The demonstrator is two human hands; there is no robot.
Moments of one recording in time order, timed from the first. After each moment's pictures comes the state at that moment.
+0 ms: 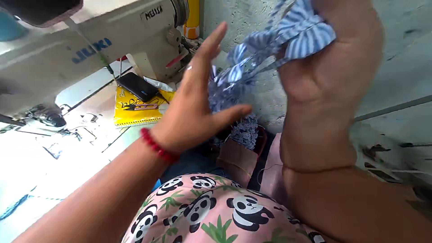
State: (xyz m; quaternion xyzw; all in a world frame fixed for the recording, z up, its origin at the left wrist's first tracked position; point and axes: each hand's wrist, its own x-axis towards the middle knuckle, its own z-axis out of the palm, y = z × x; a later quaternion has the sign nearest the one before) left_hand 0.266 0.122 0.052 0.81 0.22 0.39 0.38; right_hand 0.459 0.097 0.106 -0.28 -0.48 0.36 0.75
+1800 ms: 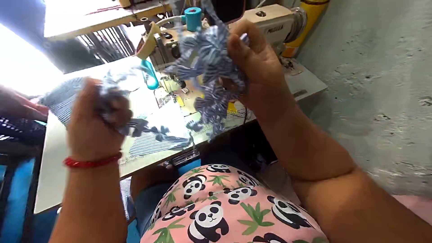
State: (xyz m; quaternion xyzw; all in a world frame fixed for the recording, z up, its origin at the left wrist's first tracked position) left_hand -0.011 0.028 0.035 0.48 0.40 0.65 0.44; right_hand 0.271 0.151 0.069 -0.05 -0.66 0.54 0.51
